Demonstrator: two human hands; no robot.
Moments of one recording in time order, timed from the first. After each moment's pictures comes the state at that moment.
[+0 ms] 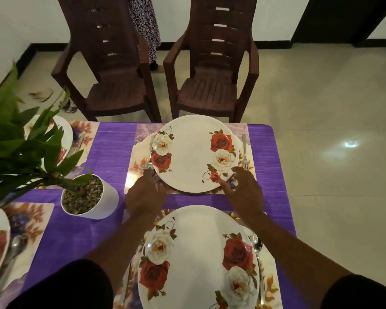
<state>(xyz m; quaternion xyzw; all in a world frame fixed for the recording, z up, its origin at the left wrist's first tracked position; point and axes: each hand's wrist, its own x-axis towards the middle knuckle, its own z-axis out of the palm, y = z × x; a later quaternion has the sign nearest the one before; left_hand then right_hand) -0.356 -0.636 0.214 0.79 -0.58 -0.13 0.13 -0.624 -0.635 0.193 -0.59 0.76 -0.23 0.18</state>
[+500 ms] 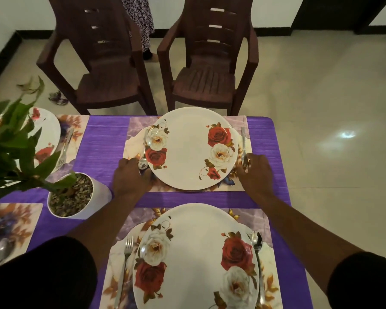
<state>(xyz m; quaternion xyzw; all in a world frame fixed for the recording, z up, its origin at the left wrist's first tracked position) -0.320 -0.688 0.201 0.80 -0.57 -0.17 0.09 -0.661 -0.680 0.185 -0.56 0.79 -0.19 0.18</state>
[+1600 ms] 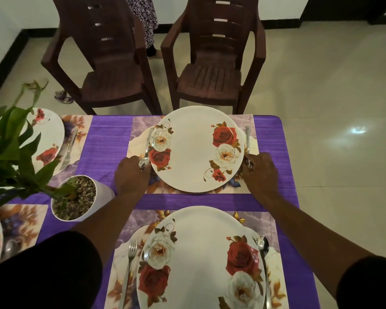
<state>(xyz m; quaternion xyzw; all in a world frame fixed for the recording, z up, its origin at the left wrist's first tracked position) -0.312 -0.707 0.195 0.82 -0.55 -0.13 0.10 -0.656 -0.692 0.177 -0.57 0.78 -0.21 0.17</state>
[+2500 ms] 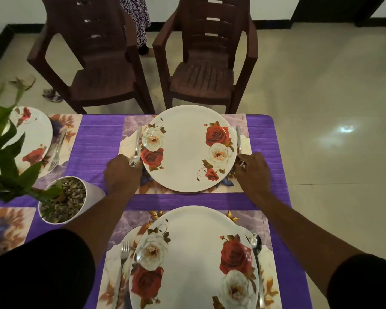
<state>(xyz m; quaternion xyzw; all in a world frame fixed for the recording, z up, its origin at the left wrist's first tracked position) -0.312 -0.721 0.184 0.85 -0.50 -0.12 0.10 -0.662 -0.695 0.167 -0.56 0.79 -0.21 0.16</state>
